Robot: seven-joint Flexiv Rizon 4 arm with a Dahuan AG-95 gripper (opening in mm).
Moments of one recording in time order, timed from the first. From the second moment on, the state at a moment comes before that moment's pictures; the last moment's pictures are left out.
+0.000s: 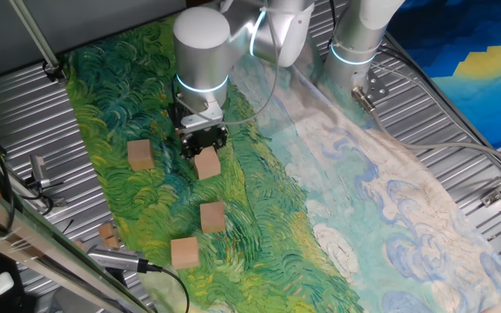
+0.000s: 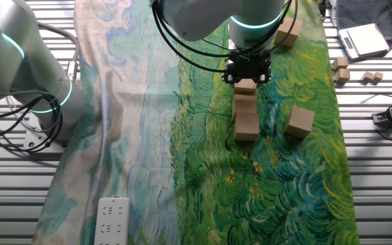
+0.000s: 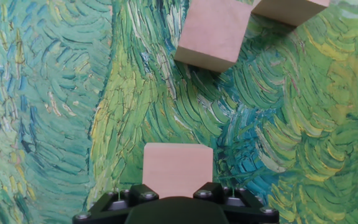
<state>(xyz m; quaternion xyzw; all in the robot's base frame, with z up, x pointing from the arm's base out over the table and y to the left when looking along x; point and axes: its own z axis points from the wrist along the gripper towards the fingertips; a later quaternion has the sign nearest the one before) 0.496 0.067 0.059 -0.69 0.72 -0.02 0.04</state>
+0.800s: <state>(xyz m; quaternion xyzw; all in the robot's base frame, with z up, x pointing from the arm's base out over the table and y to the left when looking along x) 0.495 0.062 0.054 -0.69 0.72 -0.02 0.05</state>
